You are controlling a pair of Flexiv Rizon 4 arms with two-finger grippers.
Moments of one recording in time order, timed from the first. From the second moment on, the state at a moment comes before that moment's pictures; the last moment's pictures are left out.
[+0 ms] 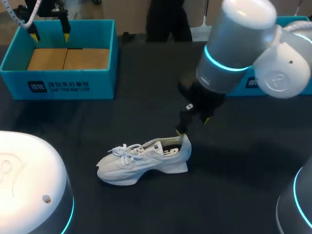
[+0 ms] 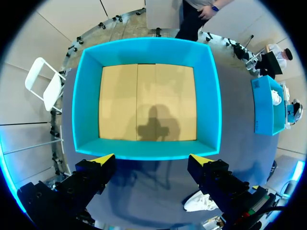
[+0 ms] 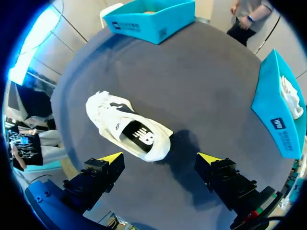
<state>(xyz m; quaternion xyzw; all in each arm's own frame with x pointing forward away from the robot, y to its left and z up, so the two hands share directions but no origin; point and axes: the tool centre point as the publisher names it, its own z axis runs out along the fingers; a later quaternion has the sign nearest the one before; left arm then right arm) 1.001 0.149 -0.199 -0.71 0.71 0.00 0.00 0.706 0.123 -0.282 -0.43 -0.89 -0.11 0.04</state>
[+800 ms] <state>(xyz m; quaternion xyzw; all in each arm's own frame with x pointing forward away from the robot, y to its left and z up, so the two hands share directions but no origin) 1.001 0.149 -0.199 -0.71 0.71 0.00 0.00 0.703 0.056 -0.268 -0.20 -0.93 -0.28 0.12</state>
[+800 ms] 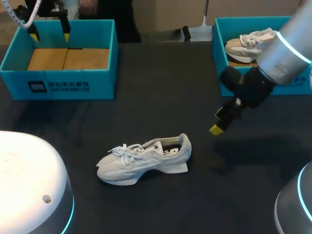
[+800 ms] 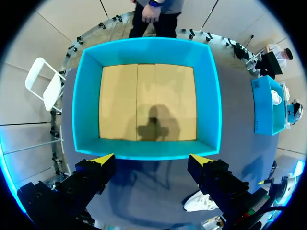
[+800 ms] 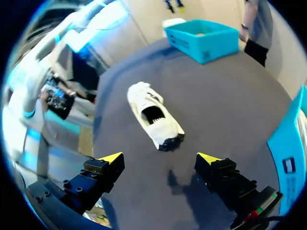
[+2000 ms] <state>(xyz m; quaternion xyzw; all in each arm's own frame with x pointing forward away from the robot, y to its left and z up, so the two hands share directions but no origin) 1.001 0.149 -0.199 -0.71 0.71 0.00 0.00 0.708 0.034 -0.327 -0.08 -0.84 -0.53 0.03</state>
